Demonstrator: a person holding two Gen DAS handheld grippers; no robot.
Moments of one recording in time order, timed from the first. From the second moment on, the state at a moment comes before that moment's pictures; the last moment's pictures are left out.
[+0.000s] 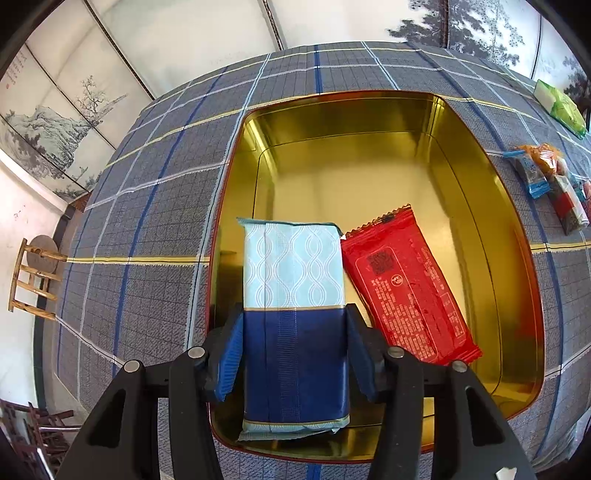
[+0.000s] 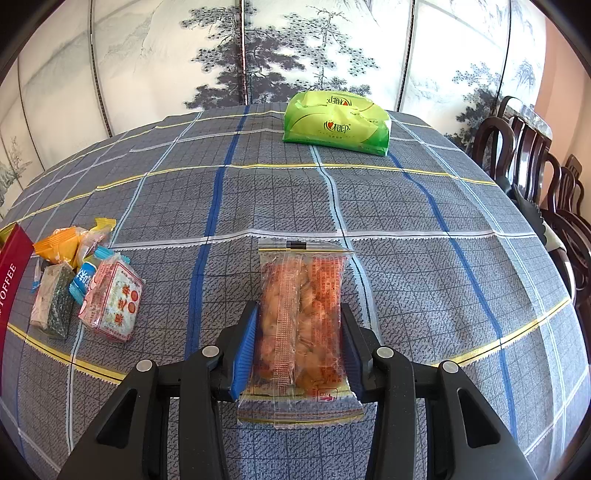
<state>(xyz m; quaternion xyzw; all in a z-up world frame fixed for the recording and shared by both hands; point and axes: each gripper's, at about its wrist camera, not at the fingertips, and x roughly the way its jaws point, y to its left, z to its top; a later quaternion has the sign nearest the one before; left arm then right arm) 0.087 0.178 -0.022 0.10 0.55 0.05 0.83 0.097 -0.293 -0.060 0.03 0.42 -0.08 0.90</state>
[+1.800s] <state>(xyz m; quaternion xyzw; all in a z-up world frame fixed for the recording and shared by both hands) 0.056 0.180 0.014 0.04 0.50 0.01 0.86 0.117 -0.293 -0.051 0.05 0.51 -0.10 0.85</state>
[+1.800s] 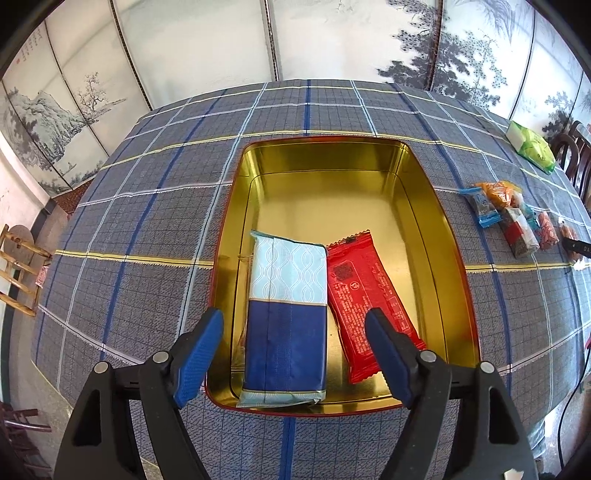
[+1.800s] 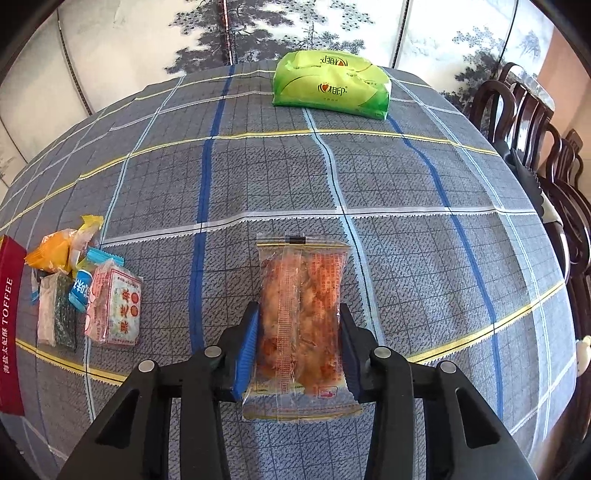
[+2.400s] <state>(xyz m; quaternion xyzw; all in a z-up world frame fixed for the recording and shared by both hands) 0.034 0.210 0.033 0.00 0.46 0.06 0.88 0.091 -0.169 0.018 0.08 0.44 0.02 0.89</state>
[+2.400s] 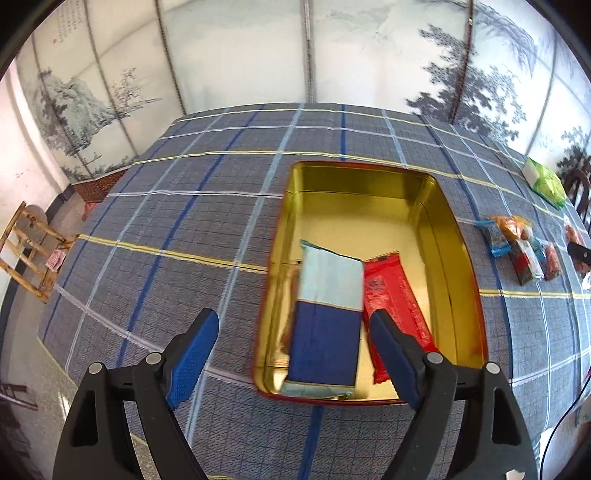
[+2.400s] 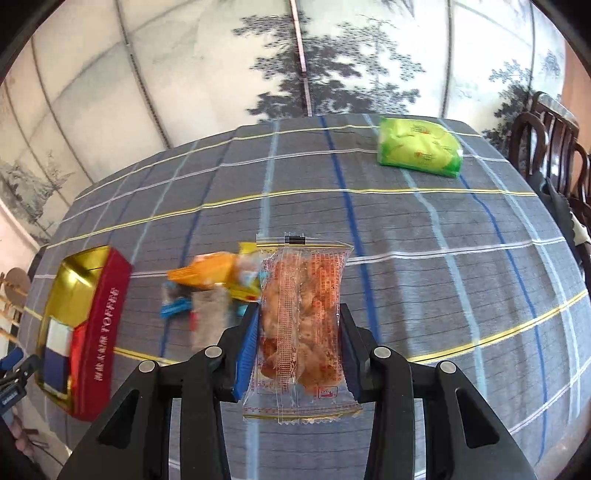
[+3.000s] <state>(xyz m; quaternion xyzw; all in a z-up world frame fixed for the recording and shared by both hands) 0.007 0.274 0.023 -0.05 0.48 0.15 0.86 0.092 0.050 0.003 0.00 0.47 0.22 0.86</state>
